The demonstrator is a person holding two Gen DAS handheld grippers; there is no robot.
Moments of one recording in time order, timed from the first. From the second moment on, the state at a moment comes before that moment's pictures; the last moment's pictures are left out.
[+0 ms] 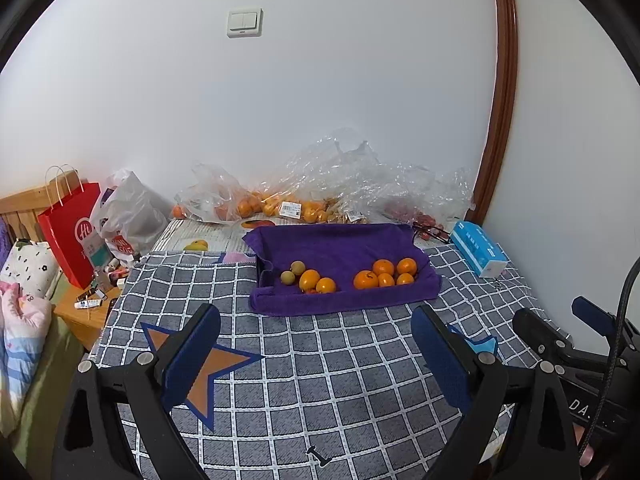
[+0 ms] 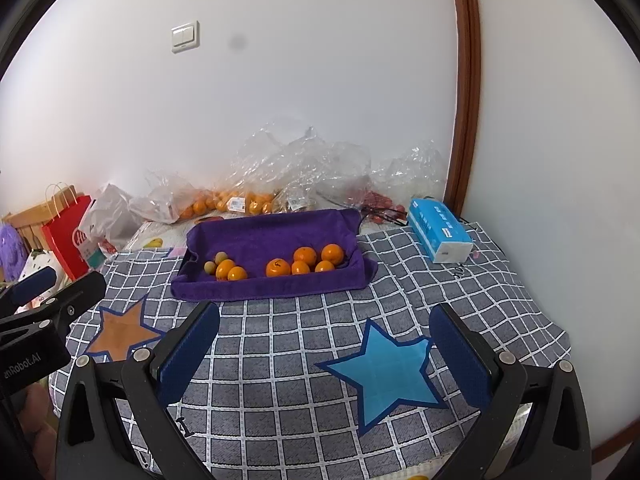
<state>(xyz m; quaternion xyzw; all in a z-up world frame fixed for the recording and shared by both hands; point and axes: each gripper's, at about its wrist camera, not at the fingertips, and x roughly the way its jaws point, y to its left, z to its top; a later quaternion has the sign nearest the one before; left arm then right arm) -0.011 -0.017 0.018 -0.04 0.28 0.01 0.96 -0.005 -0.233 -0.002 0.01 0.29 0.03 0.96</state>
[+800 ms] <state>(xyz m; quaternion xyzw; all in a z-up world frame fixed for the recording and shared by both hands) -0.011 -0.016 0.019 -0.04 0.28 0.02 0.96 -0.002 -0.229 -0.004 0.01 0.30 0.03 0.95</state>
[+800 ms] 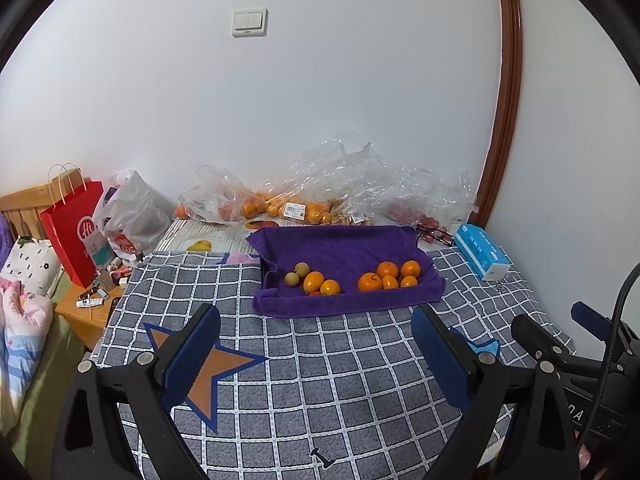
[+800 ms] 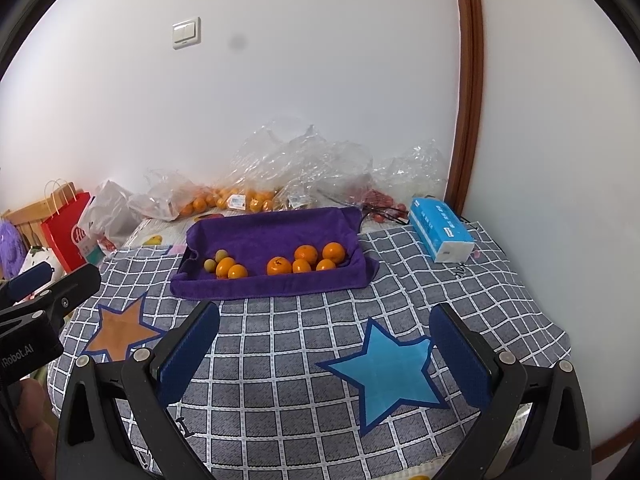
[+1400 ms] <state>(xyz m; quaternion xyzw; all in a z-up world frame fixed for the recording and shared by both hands) -0.013 -0.021 0.020 -0.05 0.28 0.02 0.96 -0.004 -0.229 -0.005 0.01 0.30 0.03 0.95</state>
